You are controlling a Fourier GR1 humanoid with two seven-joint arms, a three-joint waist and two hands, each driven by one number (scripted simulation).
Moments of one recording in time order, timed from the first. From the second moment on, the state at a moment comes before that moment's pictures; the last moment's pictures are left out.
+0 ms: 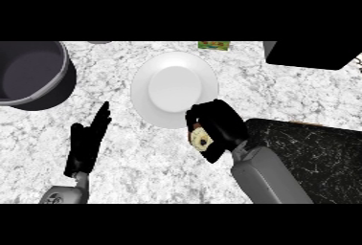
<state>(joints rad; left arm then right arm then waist) -0.08 0.13 -0.09 -1.48 -0.06 0.12 0.24 -0.45 -0.07 0.42 -1.41 0.95 0.18 0.07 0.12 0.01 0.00</state>
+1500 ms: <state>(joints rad) -0.12 0.11 -0.06 -1.43 -0.08 0.15 0.24 -1.20 0.00 0.71 -0.63 0.45 -0.46 0.47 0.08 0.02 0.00</state>
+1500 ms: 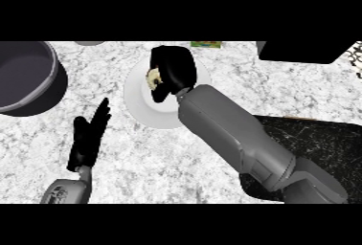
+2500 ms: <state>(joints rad) -0.09 0.11 -0.06 -1.45 -0.08 0.14 0.22 -1.19 0.00 0.55 -0.39 0.15 -0.18 -0.01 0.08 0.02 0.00</state>
